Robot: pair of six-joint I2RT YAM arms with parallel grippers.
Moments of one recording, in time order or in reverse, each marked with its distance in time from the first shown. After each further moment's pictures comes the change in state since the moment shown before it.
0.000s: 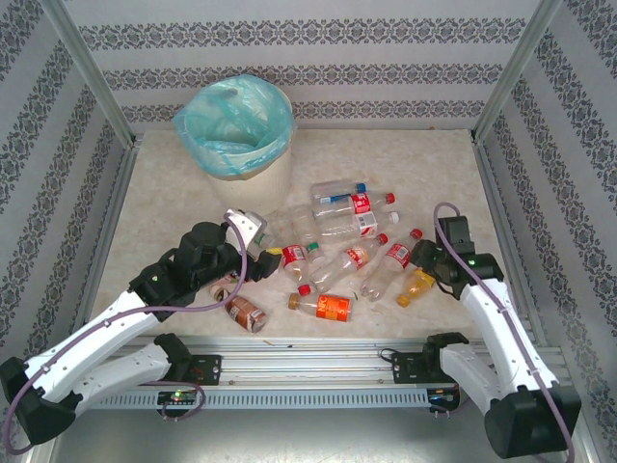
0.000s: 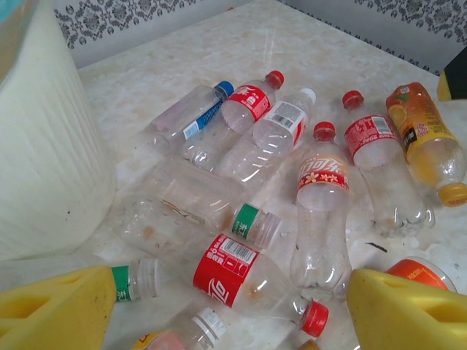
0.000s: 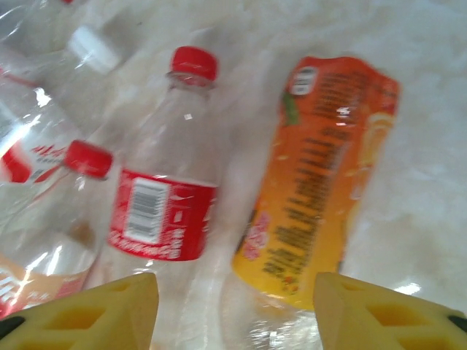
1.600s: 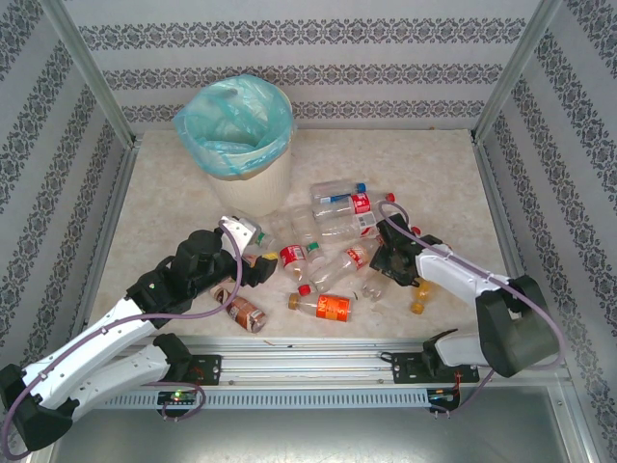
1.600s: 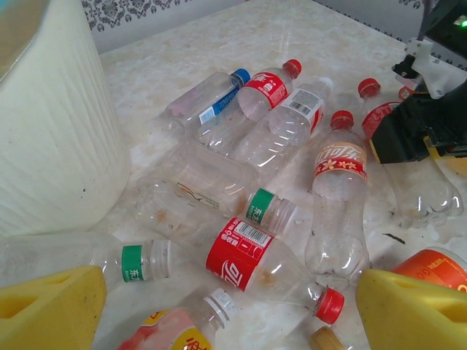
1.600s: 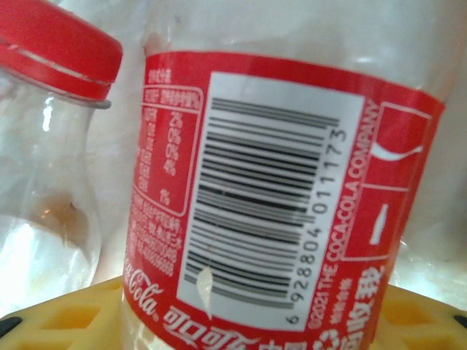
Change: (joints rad) left arm 0.000 -0.061 -0.068 -0.003 -0.043 -0.018; right arm 0.272 0.433 -0.051 0.269 0.023 0.255
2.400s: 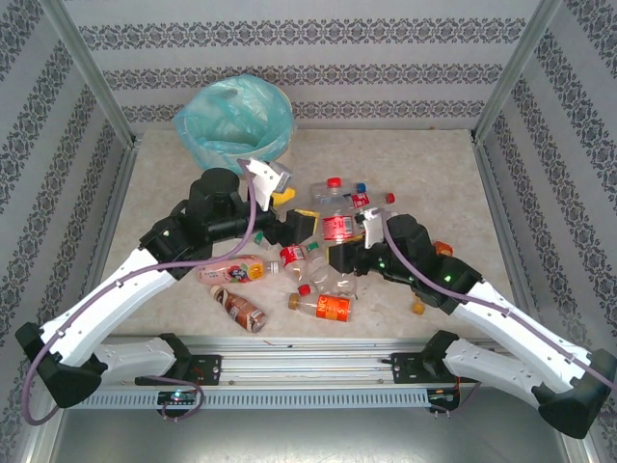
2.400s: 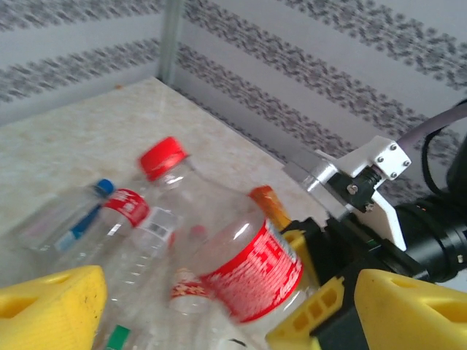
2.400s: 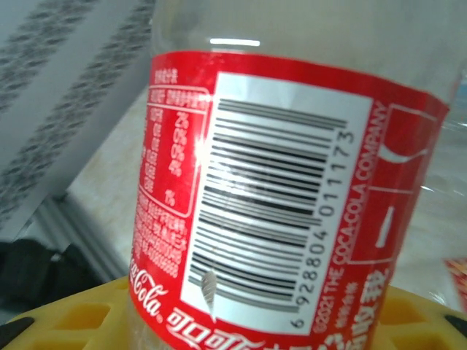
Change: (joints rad) left arm 0.022 0.367 0.524 -0.012 0.393 -0.169; right arm 0.377 -0.441 0.148 0.175 -0.312 -0.429
